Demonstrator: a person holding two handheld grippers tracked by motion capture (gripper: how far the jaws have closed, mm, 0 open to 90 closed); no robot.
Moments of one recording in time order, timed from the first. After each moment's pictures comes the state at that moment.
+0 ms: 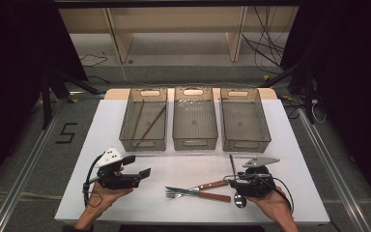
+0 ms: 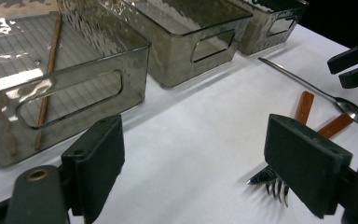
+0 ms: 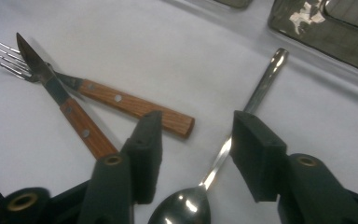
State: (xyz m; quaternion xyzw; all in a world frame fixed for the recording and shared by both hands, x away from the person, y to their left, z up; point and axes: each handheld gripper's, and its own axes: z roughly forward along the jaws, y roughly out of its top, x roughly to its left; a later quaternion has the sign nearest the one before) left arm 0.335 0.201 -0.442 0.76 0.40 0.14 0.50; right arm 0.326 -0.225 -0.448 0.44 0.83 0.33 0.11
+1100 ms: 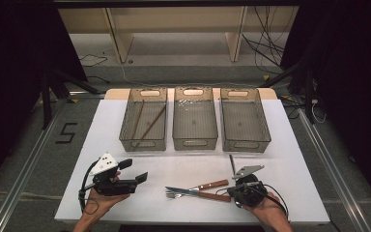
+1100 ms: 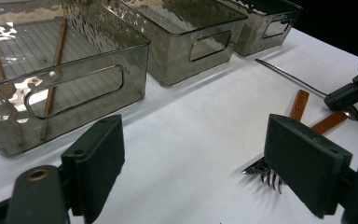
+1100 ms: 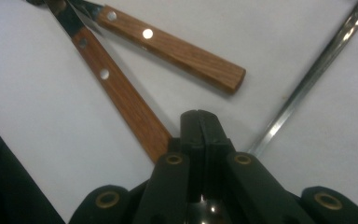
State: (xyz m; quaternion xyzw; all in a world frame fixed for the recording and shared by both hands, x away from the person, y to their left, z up) left arm 0.321 0.208 -0.445 0.75 0.39 0.15 0.51; right arm 0.316 -0.208 -0.470 0.39 0.88 0.26 0.08
